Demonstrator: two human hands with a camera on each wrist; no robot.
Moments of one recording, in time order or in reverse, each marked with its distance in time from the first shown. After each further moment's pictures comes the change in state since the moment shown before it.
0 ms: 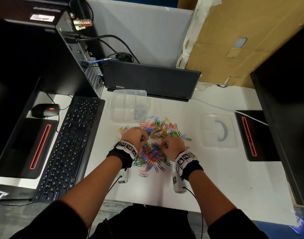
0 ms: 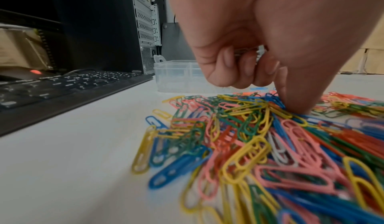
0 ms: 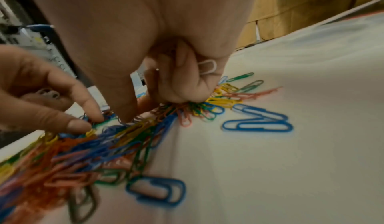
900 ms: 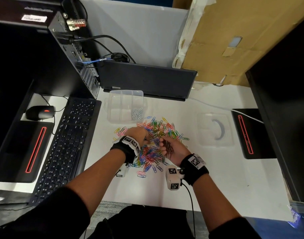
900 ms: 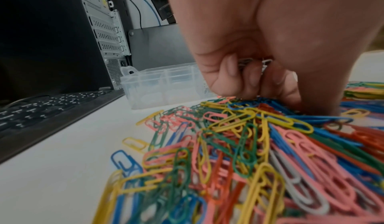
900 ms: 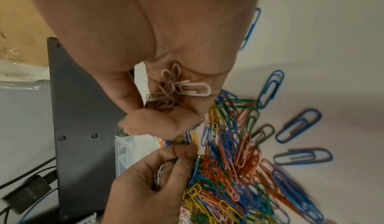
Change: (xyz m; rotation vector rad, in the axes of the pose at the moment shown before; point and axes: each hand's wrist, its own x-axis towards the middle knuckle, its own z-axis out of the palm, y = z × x) left_hand 0.022 0.015 -0.005 0.137 -0.174 0.107; right_hand -0.011 -0.004 -0.010 1.435 -0.321 0.436
